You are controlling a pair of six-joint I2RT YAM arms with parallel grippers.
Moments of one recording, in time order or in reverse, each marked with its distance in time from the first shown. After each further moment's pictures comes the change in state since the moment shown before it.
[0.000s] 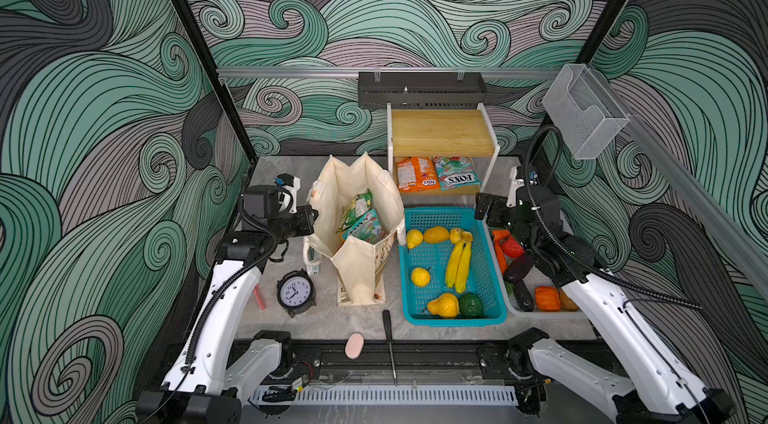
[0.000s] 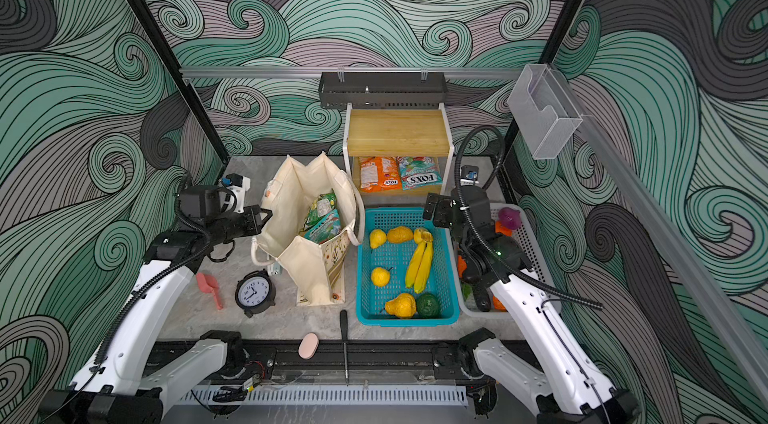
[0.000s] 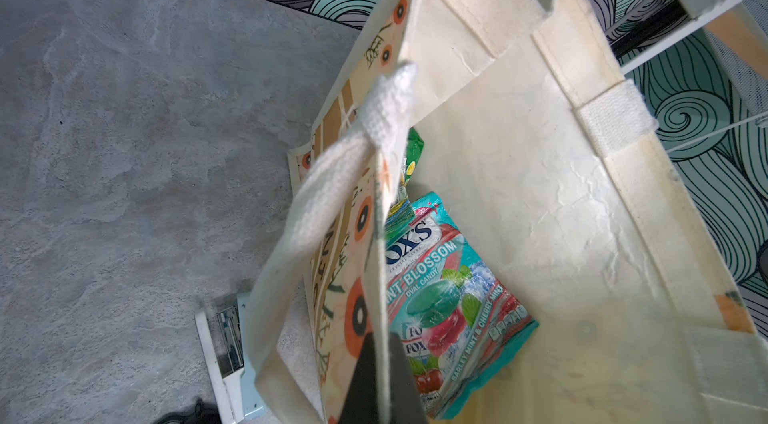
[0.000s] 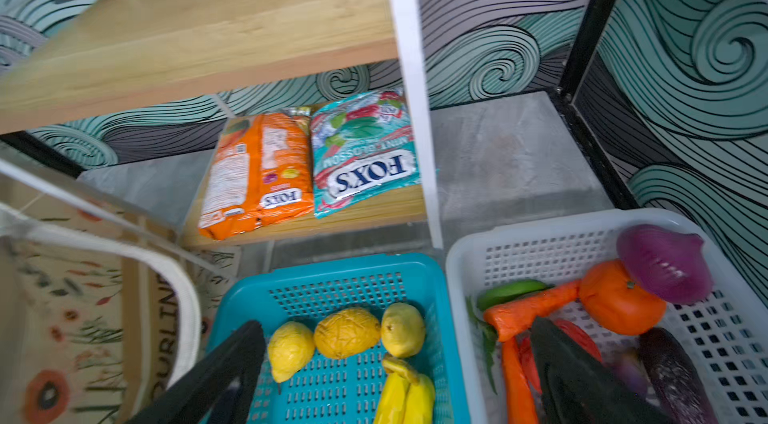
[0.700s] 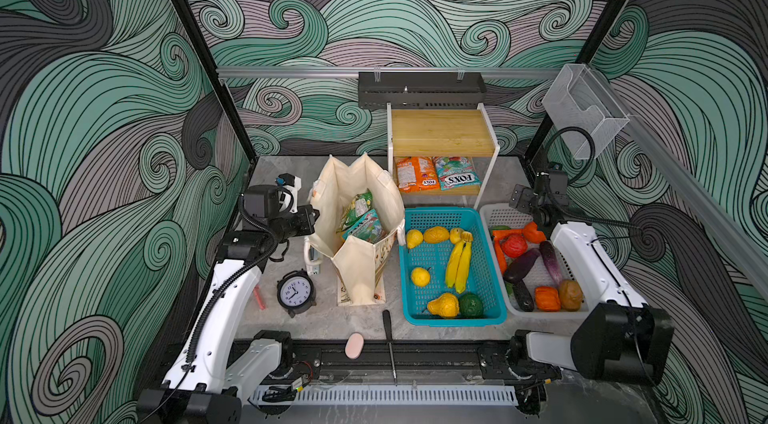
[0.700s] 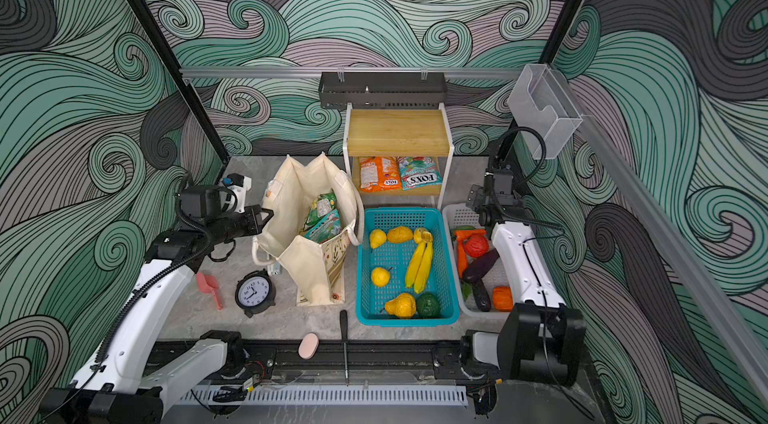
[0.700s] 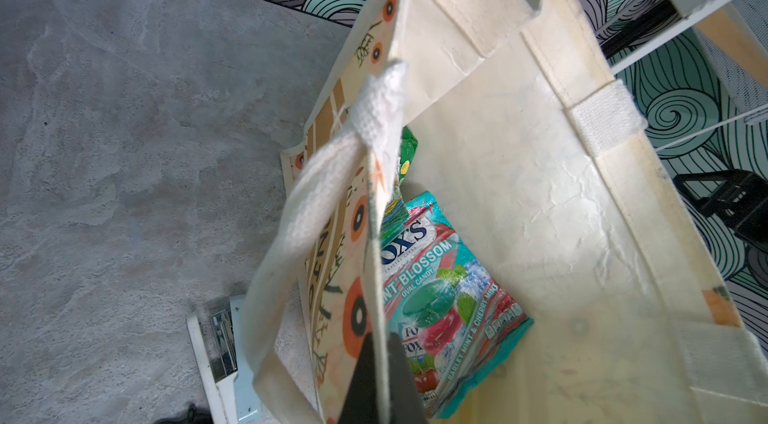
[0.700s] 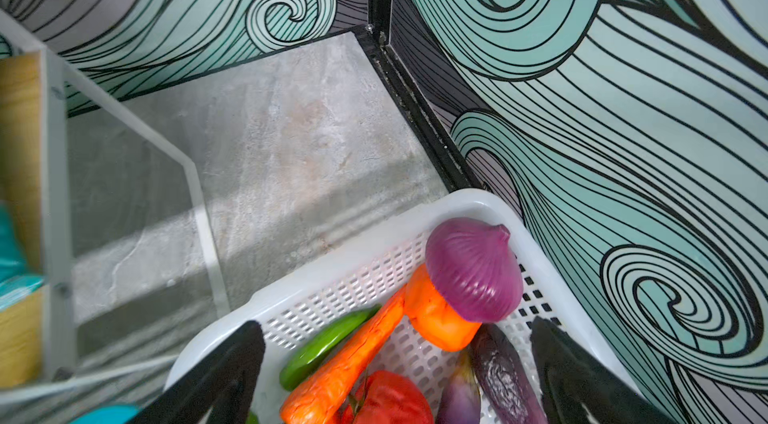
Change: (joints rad) left arm 0.000 0.005 -0.002 0.010 0.020 0.000; right arm -0.447 0.392 -0.002 0.188 0.034 -0.167
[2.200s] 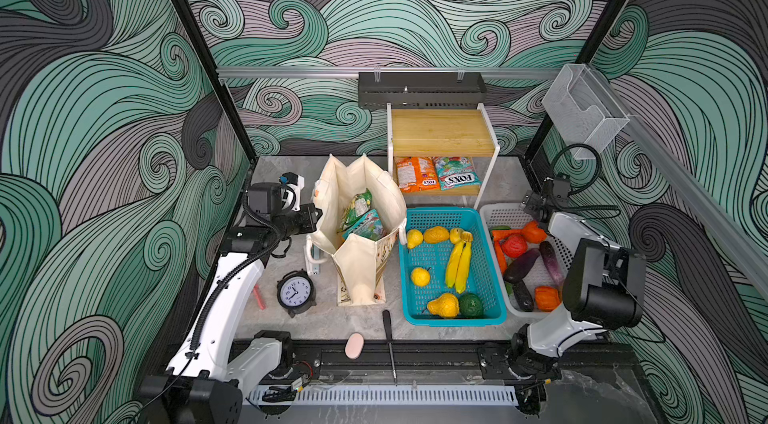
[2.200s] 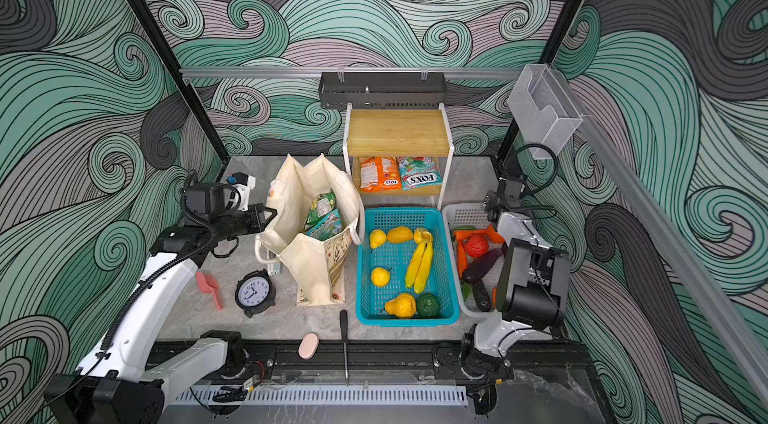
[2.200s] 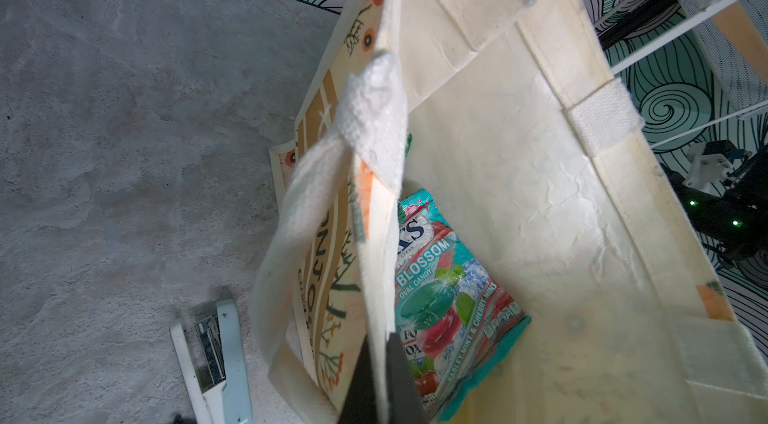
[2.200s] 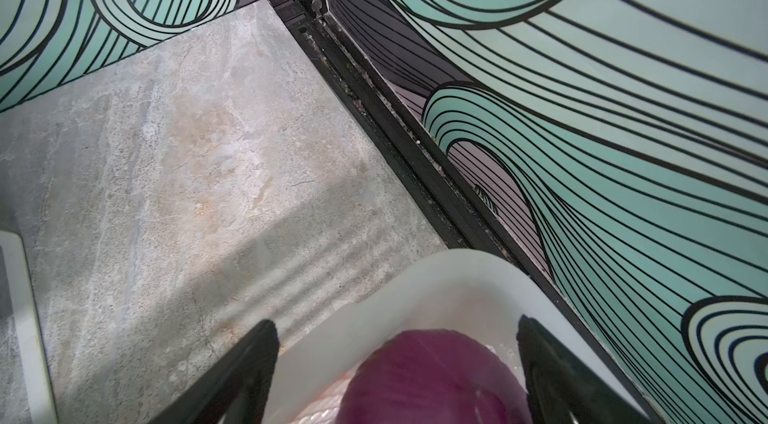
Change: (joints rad) left arm 0.000 0.046 0.001 0.020 0.030 0.000; right arm -0.152 0.288 -0.047 0.319 -0.082 0.031
